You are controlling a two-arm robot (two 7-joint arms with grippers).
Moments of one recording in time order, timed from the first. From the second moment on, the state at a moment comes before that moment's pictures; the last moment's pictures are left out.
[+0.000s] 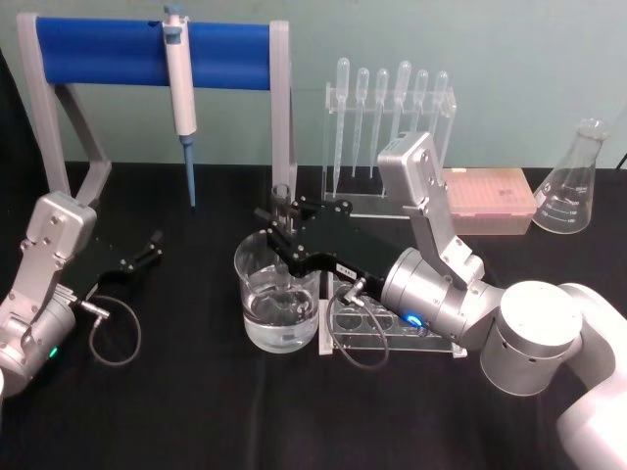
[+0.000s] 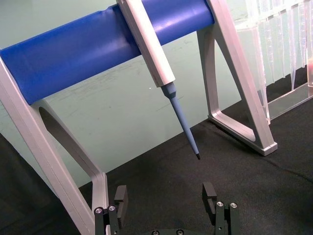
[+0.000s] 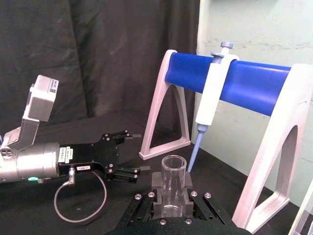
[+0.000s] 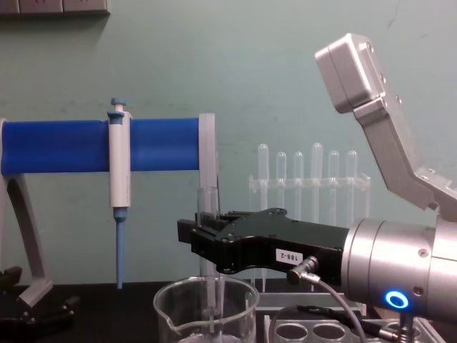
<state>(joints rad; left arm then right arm) -0.20 0.60 0.45 -1.41 -0.25 -0.12 0.03 0.37 0.31 -0.57 -1.50 0.35 0.03 0.42</state>
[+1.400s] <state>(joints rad) -0.20 0.60 0.45 -1.41 -0.25 -0.12 0.03 0.37 0.31 -0.57 -1.50 0.35 0.03 0.42</state>
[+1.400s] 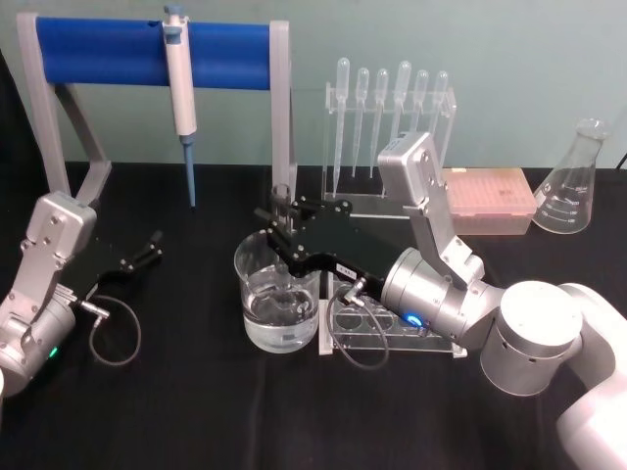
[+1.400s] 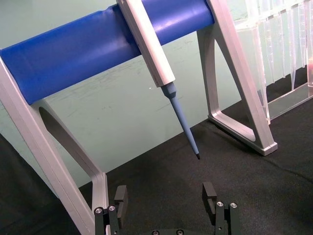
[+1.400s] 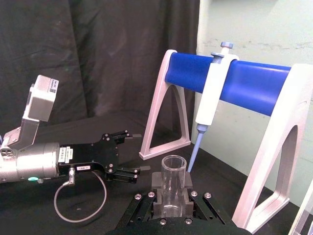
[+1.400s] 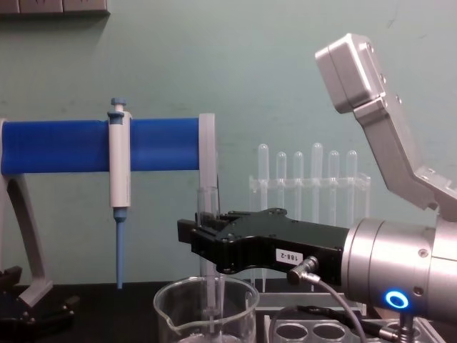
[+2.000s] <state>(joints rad) -0.20 0.60 0.45 -1.41 -0.25 -0.12 0.03 0.37 0.31 -0.57 -1.50 0.35 0.03 0.42</state>
